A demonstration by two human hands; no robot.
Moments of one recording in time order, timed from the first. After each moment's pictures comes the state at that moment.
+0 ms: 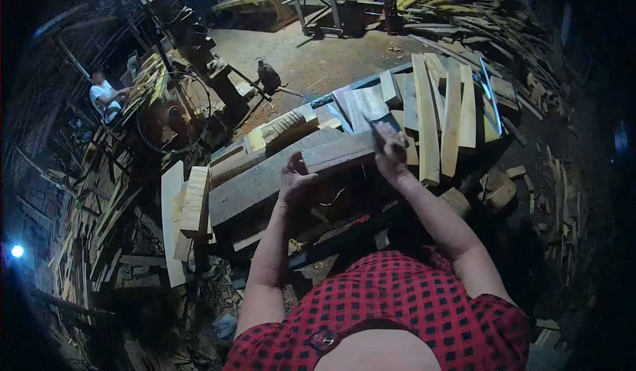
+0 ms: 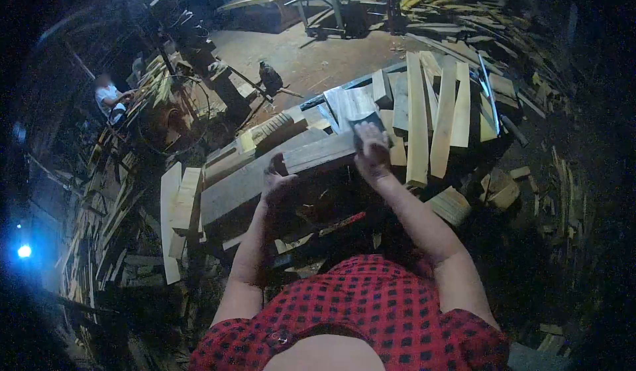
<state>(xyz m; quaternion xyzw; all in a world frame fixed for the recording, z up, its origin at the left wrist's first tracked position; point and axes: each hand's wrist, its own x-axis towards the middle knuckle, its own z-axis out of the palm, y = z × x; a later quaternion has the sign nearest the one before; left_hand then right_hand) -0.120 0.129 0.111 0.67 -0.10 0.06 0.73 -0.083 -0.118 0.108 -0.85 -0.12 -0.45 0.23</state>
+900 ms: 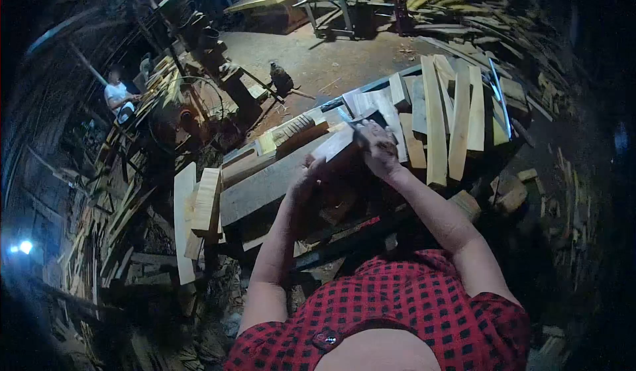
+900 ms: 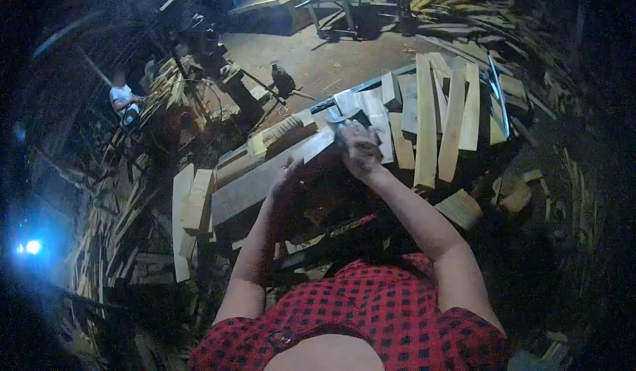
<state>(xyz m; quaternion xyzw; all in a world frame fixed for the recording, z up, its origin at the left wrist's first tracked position) -0.109 0.124 0.126 0.71 0.04 -0.06 0.70 -0.070 -0.096 0.117 -0.89 -0.22 -0.29 0.29</state>
